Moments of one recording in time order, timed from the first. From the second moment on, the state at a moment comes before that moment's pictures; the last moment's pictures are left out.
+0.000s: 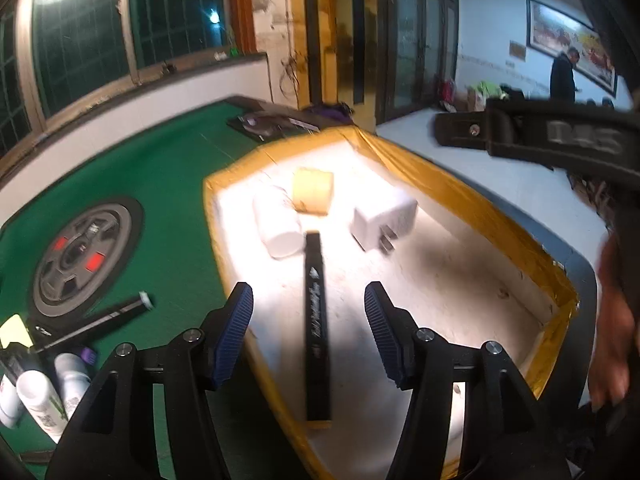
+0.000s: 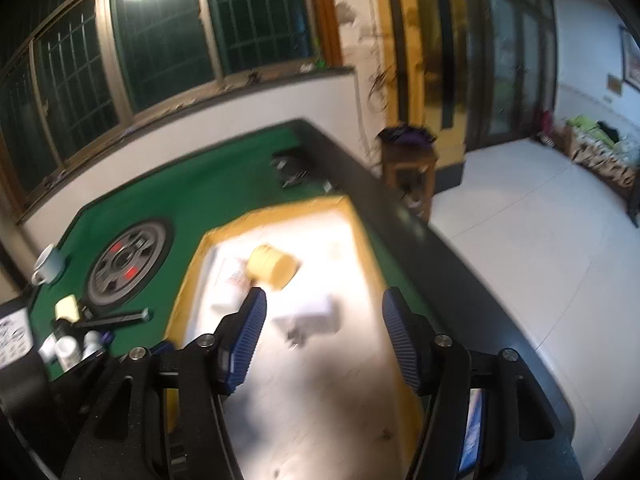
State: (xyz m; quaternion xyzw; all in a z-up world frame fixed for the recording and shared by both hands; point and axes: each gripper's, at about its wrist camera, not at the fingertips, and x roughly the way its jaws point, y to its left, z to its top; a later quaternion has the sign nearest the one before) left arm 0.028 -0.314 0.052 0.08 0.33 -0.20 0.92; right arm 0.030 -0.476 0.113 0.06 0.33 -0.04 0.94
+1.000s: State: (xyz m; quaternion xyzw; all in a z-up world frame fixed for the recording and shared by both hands) left arm 0.063 -0.272 0.036 -0.01 0.39 -0.15 0.91; right arm 0.109 -0.508 0.131 0.01 0.31 -0.01 0.95
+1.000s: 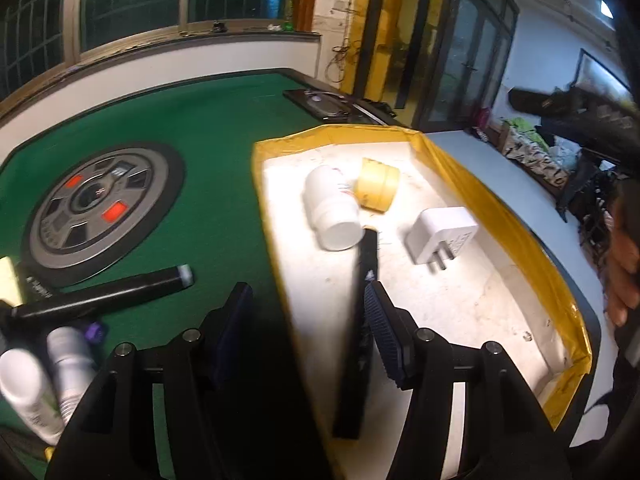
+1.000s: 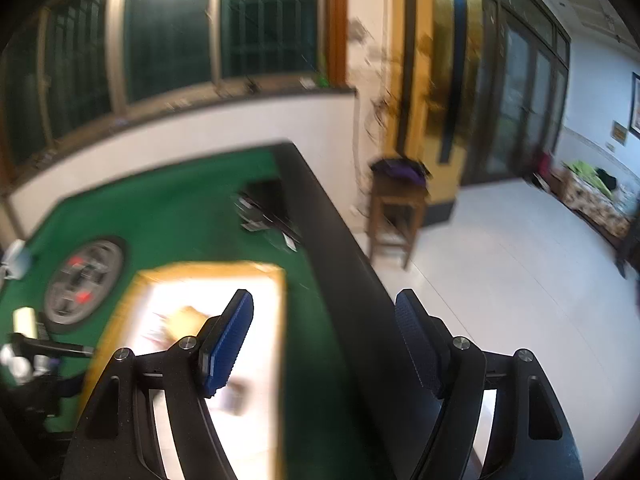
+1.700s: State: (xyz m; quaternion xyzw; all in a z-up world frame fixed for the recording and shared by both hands) left arm -0.034 -0.036 0.045 0.01 0.42 -0.09 0.90; right arm 0.035 -0.289 0.084 0.01 0.37 0.31 0.87
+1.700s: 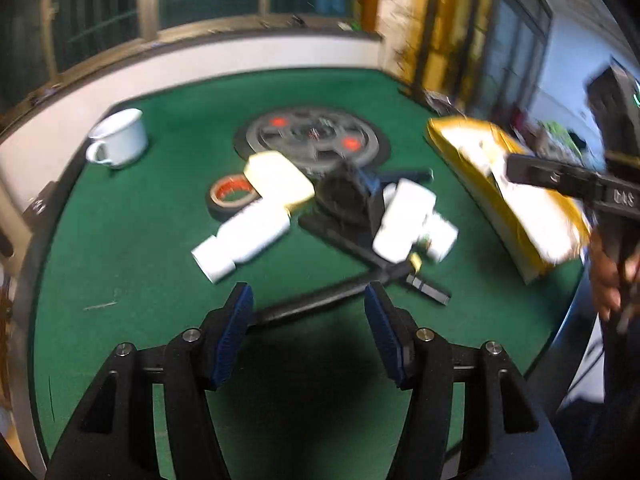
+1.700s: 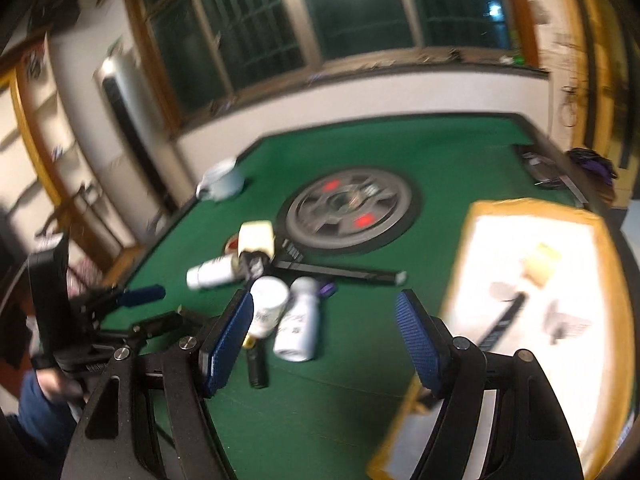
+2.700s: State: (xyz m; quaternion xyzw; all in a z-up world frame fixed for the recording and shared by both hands) left arm -0.050 -0.045 0.010 -0.02 0.47 -0.03 0.88; right arm 0.014 -0.188 0.021 -0.15 0.47 0.36 0.79
